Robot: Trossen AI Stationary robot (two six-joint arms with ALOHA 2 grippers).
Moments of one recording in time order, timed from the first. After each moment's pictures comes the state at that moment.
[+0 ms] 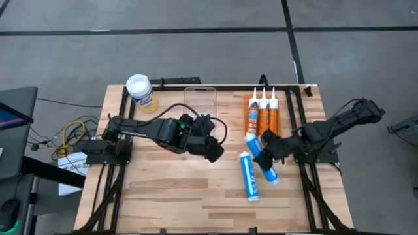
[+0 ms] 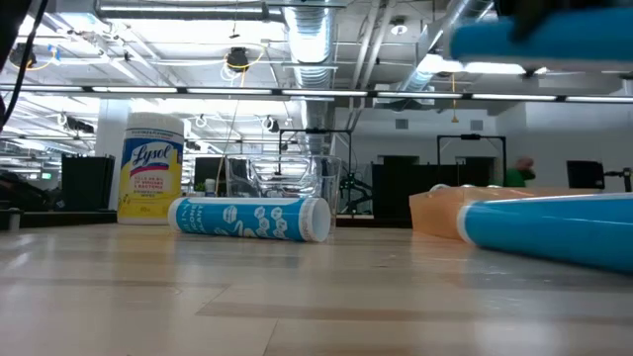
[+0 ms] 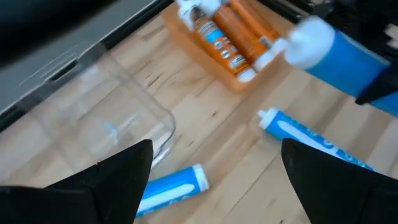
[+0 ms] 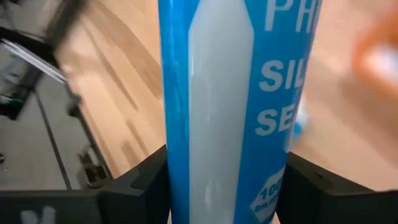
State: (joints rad) left arm -0.26 1.97 2.29 -1.38 -0.61 -0.87; right arm 0.39 1.05 0.91 -0.77 0.18 1.12
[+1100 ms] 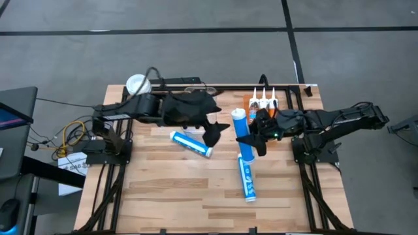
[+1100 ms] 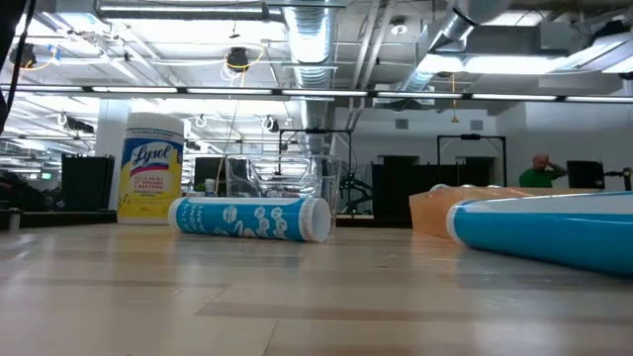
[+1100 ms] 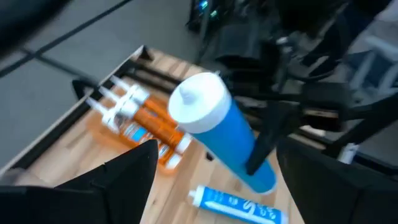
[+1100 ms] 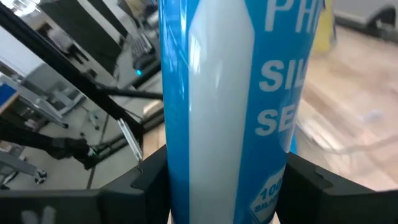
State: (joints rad) left arm -0.12 1.82 2.29 -0.94 -0.33 -0.40; right arm 0.18 1.05 1.01 -0.31 0.13 0.59
